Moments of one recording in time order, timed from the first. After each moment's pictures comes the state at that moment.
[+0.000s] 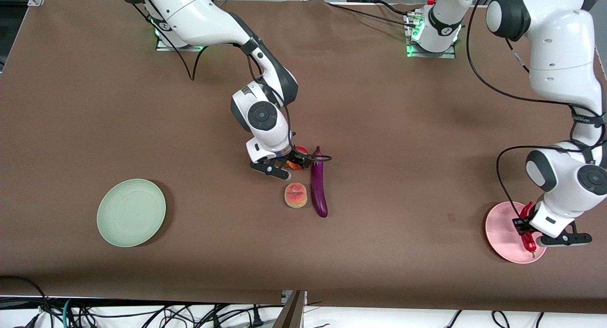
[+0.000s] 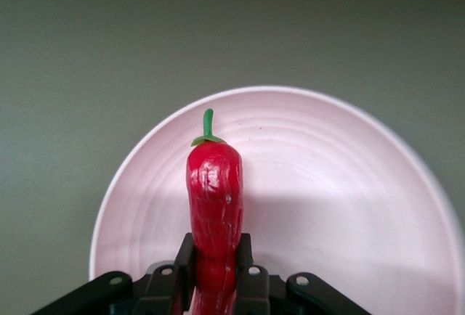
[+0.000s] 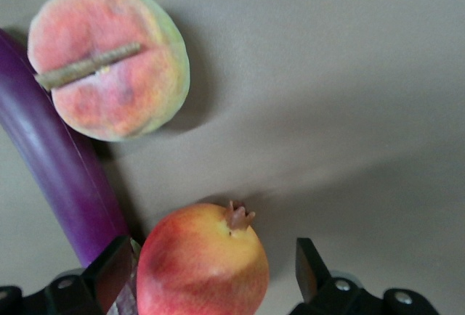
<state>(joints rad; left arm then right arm) 0.07 0.94 0.22 -1.40 -0.13 2.63 0.20 0.66 0.79 0.04 -1.47 0.07 2.35 0.99</state>
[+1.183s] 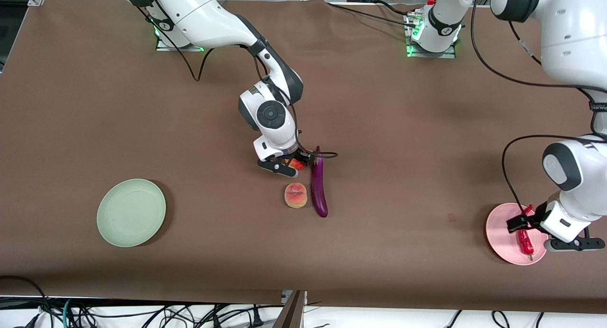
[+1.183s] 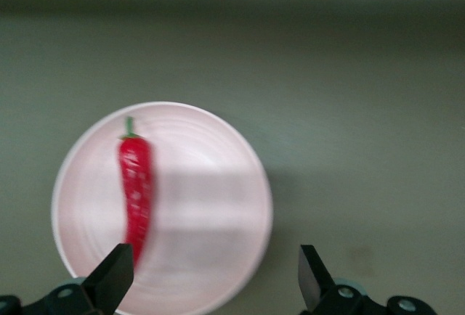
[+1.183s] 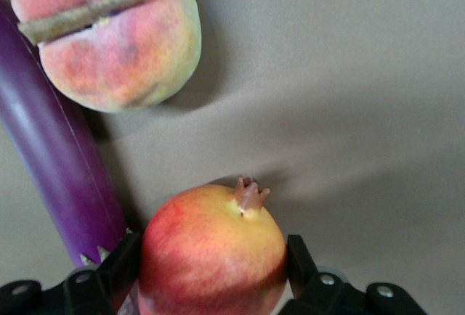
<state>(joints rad) 0.06 0.75 0.11 -1.32 -0.14 2.19 0.17 0.68 0.81 0.03 -1.46 0.07 2.37 0.98</state>
